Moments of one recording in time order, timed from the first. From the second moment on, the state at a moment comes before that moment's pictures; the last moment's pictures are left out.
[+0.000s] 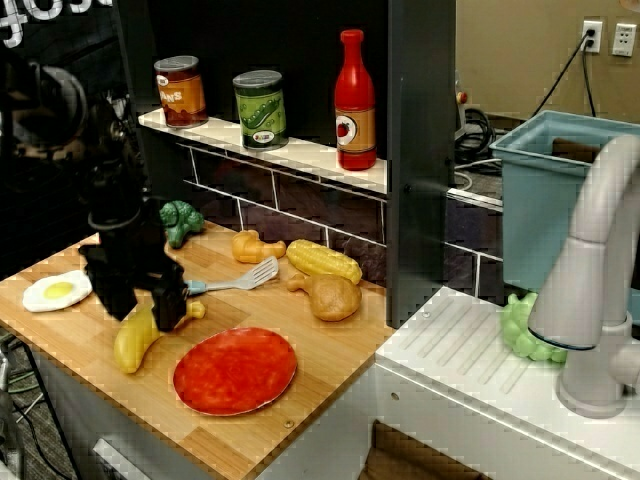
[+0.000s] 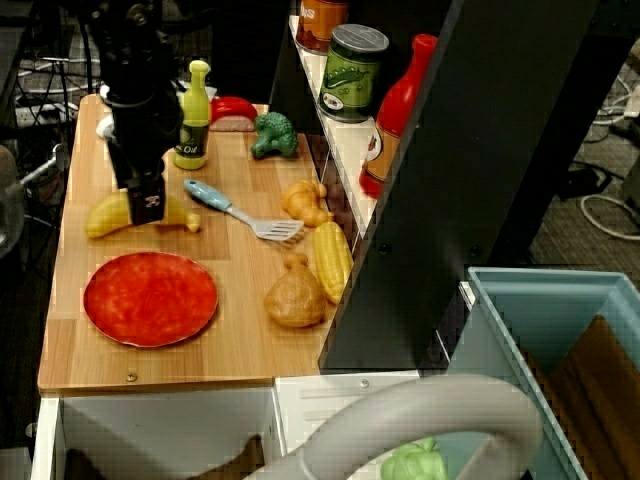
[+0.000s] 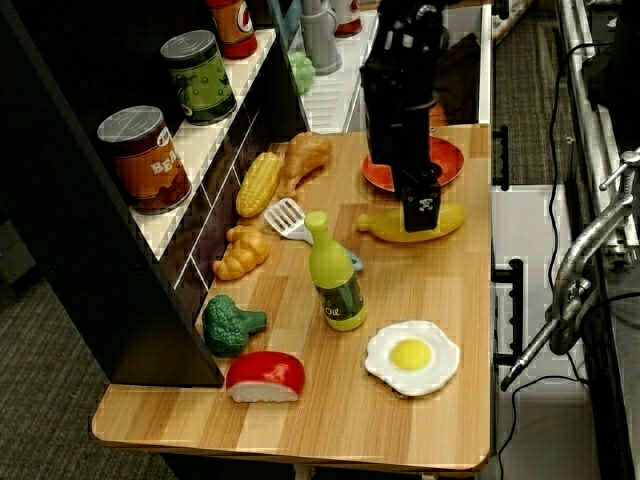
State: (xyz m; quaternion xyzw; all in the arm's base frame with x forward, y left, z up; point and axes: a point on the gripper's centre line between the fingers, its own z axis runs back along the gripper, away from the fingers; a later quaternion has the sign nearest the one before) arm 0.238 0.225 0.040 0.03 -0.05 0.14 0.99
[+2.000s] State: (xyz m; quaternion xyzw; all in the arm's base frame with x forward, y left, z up) arm 0.222 0.186 0.085 -0.03 -0.02 0.11 0.99
